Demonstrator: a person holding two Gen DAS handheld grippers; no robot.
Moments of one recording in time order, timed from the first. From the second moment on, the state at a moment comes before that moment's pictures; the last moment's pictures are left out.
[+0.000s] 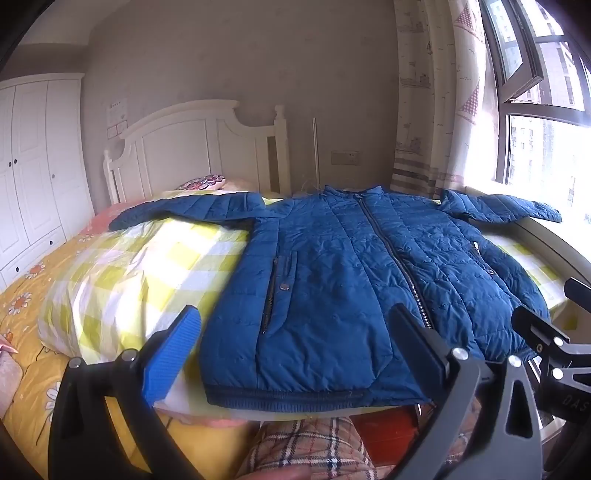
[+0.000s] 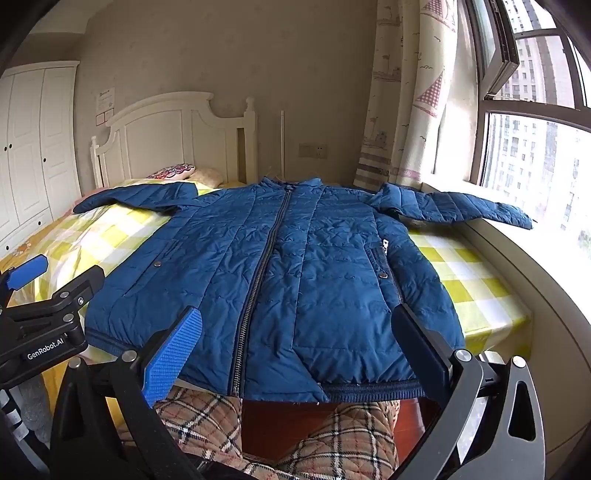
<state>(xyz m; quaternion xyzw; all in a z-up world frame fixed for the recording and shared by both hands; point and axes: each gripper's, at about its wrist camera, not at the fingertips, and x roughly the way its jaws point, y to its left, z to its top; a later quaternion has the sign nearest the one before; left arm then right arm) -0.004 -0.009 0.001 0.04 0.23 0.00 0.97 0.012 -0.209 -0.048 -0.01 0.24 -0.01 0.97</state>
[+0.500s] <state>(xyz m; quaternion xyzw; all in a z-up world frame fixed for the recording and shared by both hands) -0.005 -0.007 0.001 0.03 0.23 -0.01 0.97 0.013 -0.208 -0.049 -0.01 0.24 -0.01 0.97</state>
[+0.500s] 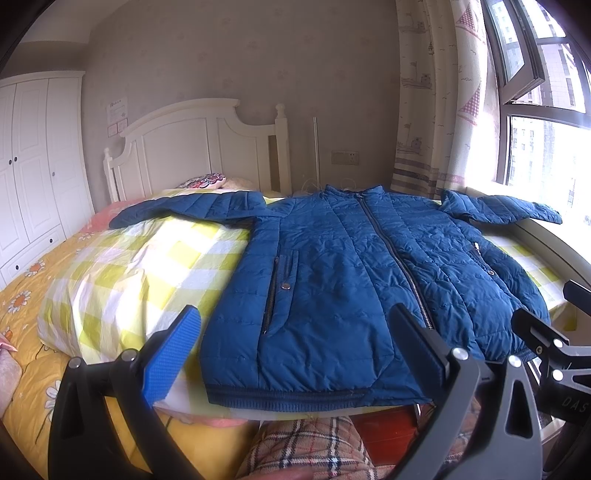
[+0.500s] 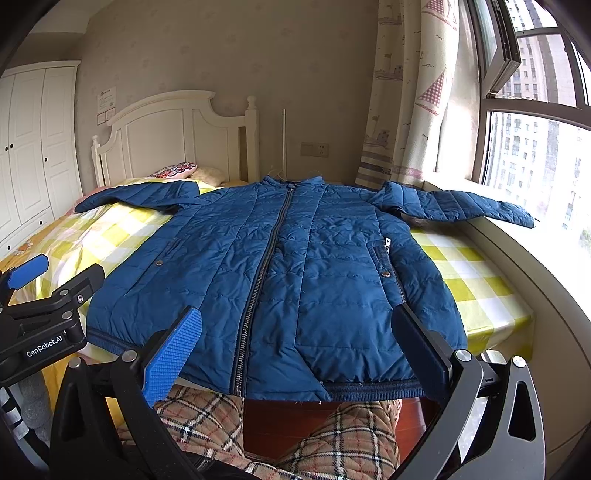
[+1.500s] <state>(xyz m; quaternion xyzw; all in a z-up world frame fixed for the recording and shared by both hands) -0.005 -0.004 -0.003 0.03 0.23 -0.01 0.97 0.014 -0.209 -0.051 0.00 0.24 -0.01 0.97</state>
